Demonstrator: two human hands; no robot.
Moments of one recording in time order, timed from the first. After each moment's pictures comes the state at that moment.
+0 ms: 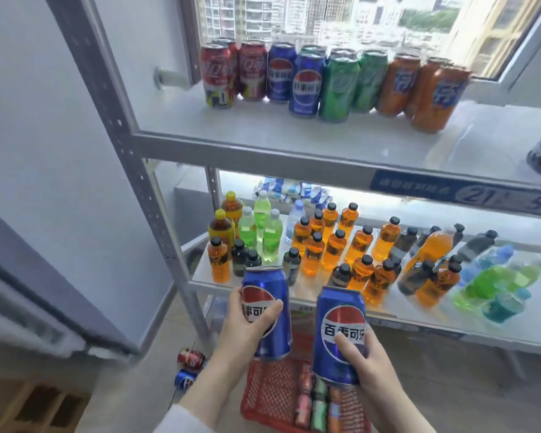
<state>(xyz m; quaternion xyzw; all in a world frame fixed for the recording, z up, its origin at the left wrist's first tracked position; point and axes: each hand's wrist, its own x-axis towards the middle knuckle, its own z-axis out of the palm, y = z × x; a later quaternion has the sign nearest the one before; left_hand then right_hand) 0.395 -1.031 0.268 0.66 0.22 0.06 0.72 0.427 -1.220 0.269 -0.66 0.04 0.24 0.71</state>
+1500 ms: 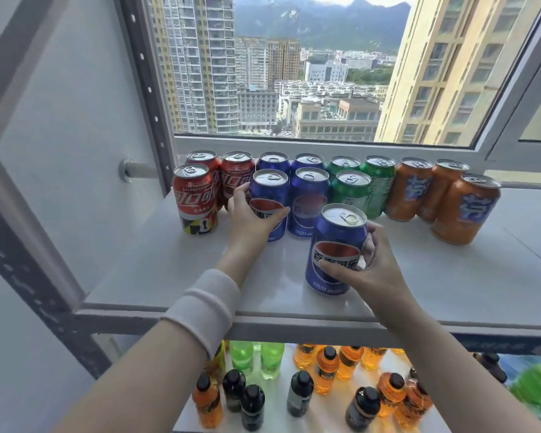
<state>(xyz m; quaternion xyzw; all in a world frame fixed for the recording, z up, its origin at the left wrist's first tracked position) 0.764 -0.893 0.423 0.77 0.08 0.29 0.57 0.719 -1.092 0.419 -0.73 -0.15 -0.01 0.67</state>
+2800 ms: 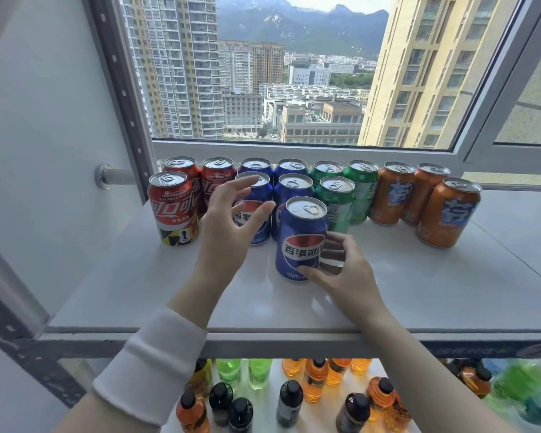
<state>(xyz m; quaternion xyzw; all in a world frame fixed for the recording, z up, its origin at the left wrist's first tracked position) 0.725 -0.898 0.453 0.77 -0.06 0.35 0.53 0.737 -1.080 0.408 -0.81 -0.14 -0.09 0.57</state>
